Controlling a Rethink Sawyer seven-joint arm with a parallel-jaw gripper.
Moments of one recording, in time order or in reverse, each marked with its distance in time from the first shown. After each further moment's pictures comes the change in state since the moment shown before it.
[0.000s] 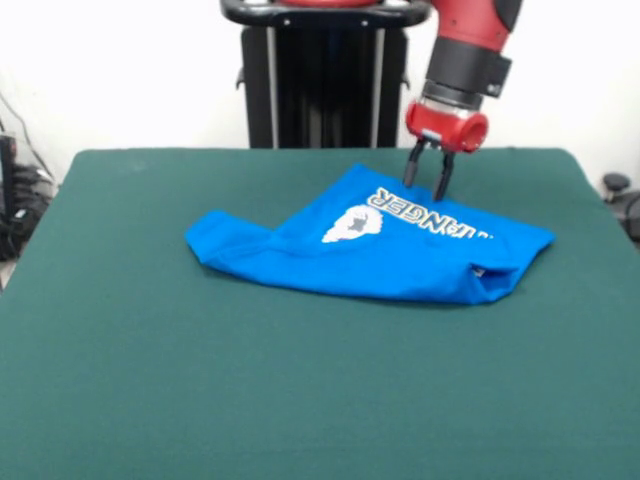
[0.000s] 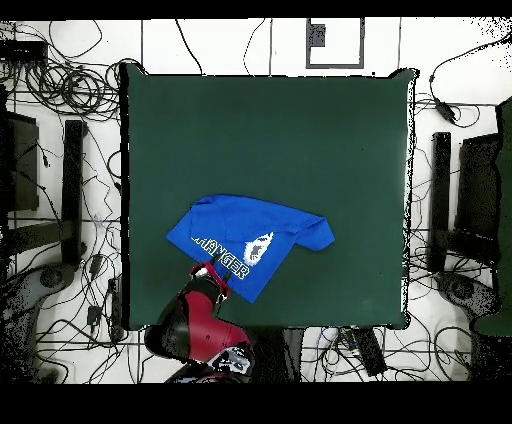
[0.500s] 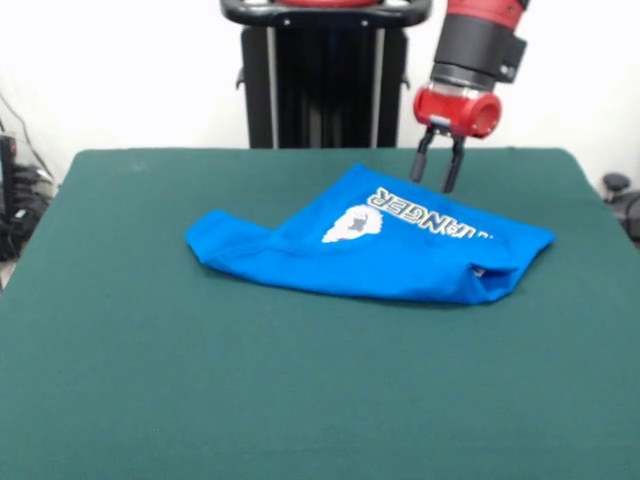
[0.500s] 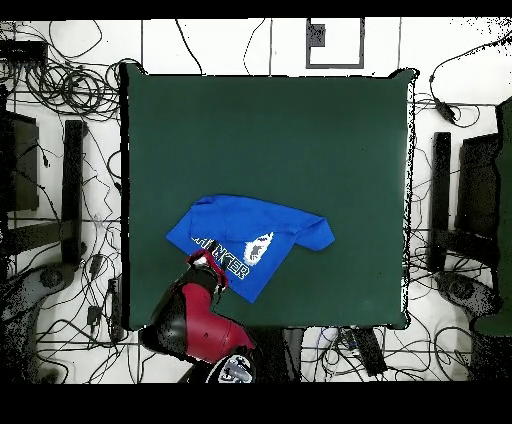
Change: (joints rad) arm 0.000 -0.085 0.000 0.000 0.056 0.014 0.000
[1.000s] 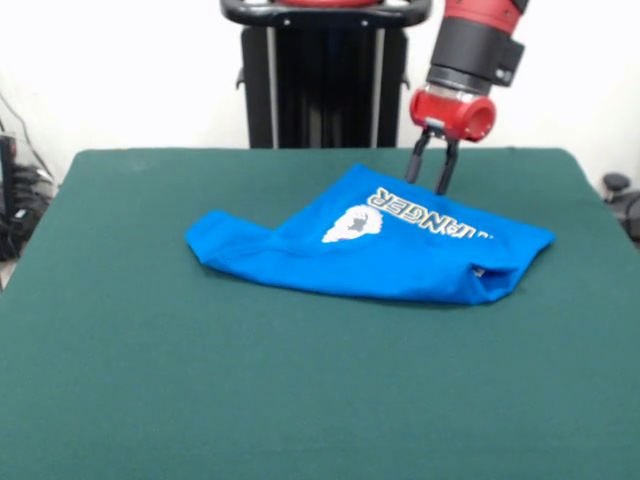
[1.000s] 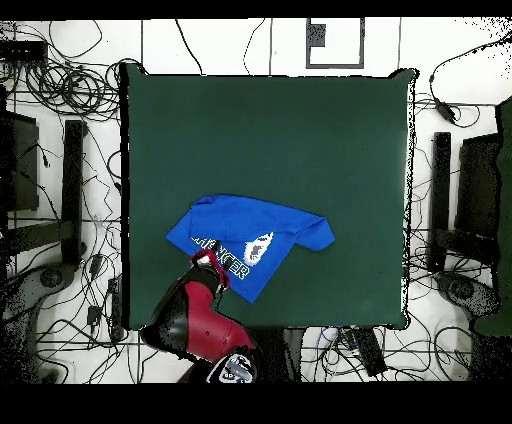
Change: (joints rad) arm 0.001 0.013 0.000 -0.001 0.037 0.007 0.000
